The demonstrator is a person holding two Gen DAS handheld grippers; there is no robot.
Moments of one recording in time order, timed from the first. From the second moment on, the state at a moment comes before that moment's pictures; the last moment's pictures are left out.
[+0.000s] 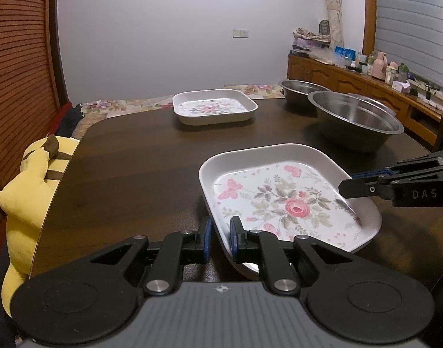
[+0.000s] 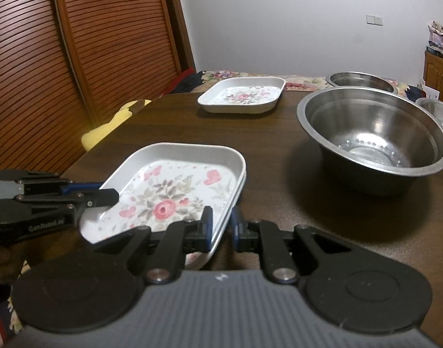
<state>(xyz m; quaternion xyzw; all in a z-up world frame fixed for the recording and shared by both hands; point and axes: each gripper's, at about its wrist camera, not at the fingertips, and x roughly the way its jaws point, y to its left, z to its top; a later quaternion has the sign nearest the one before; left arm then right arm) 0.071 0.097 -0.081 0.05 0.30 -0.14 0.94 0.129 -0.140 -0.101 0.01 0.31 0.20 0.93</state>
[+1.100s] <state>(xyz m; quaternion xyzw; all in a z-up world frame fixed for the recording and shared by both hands) 0.102 0.107 -0.007 0.04 0.24 -0.16 0.96 0.143 -0.147 -0.027 -0.01 0.22 0.21 0.95</state>
